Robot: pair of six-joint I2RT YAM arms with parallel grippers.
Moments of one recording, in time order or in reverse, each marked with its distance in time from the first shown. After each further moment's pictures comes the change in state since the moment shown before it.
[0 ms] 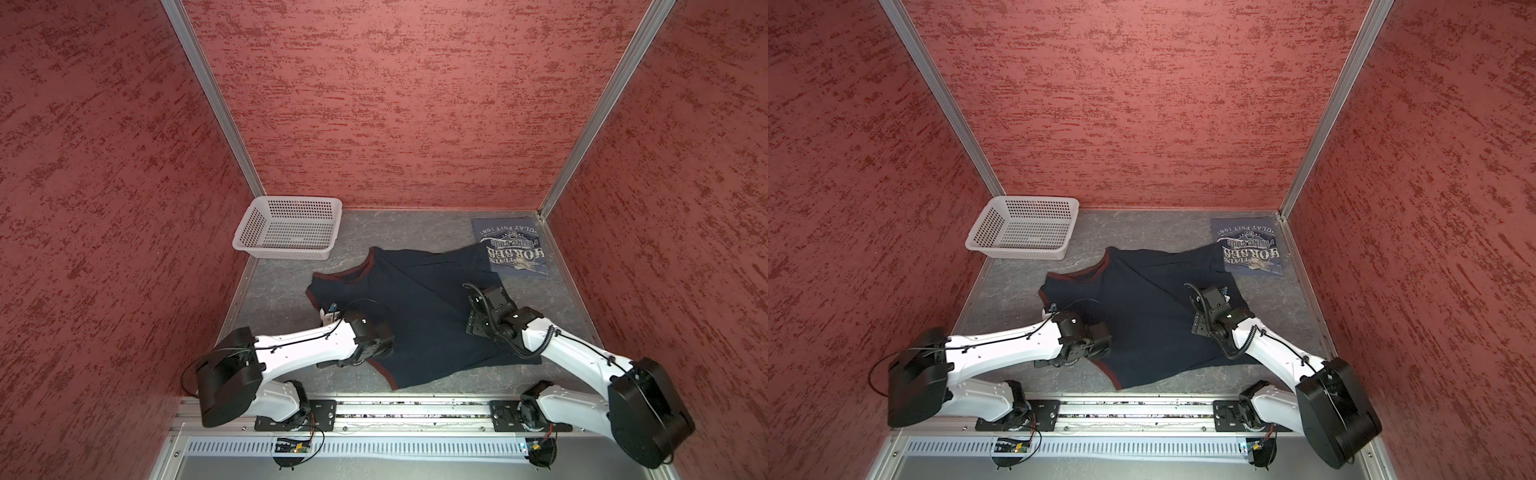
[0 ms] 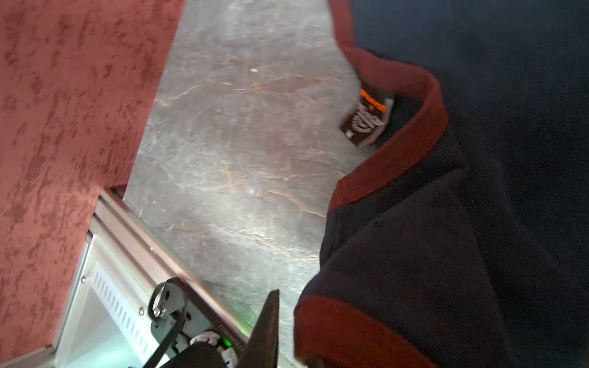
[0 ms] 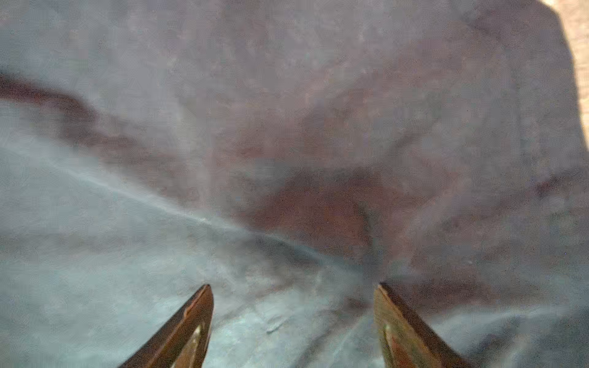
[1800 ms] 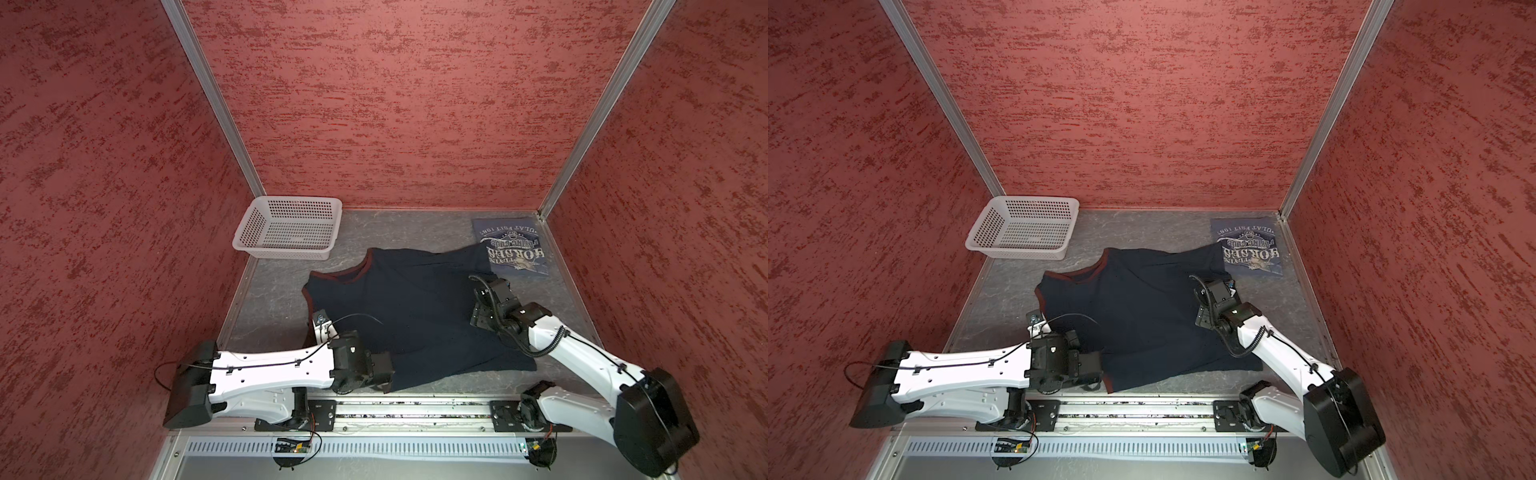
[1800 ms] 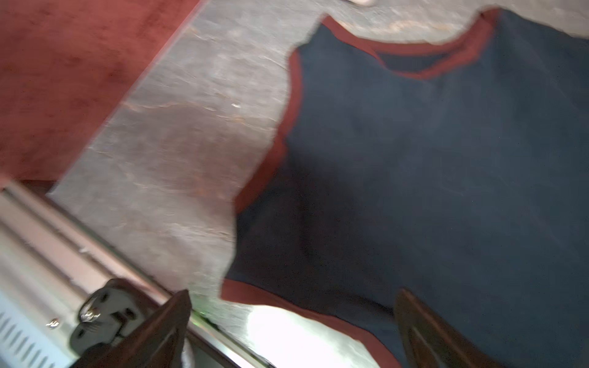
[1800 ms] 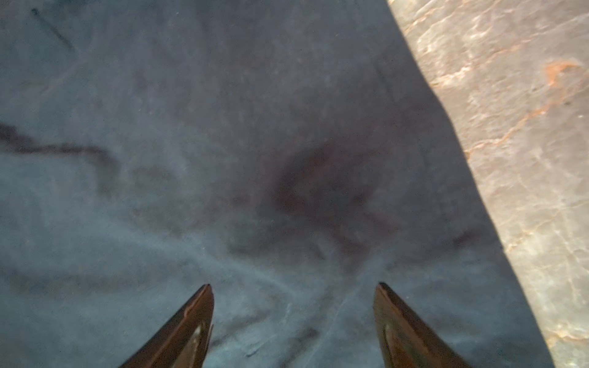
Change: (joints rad) left arm -0.280 -0.156 0.062 -0.085 -0.112 -0.362; right arm -0.039 -0.052 0.064 -0.057 0.024 -0.016
